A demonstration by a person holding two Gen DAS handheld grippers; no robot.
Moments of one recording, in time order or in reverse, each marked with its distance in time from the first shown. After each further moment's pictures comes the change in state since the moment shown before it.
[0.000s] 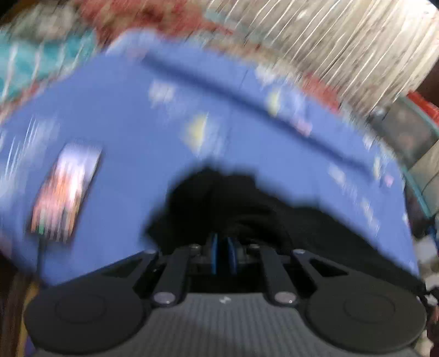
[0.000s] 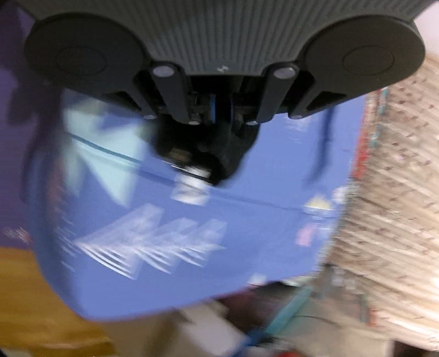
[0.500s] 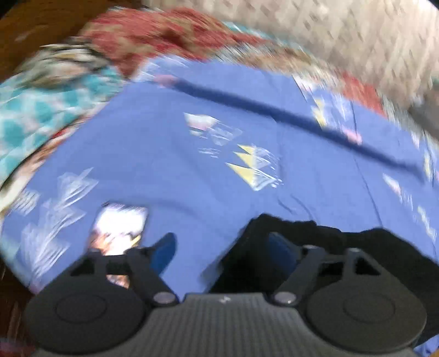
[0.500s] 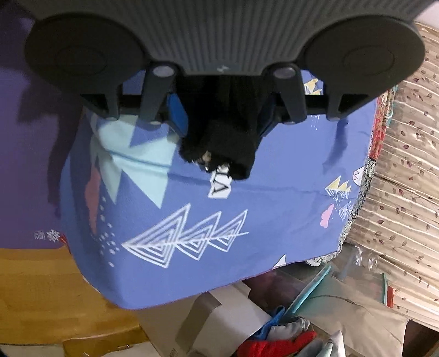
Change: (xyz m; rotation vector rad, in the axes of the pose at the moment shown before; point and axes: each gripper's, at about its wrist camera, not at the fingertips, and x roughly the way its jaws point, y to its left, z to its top) left arm 0.046 0.002 0.104 0.137 -0.043 0.206; right arm -0.042 0.006 -0.031 0.054 -0.115 -0.063
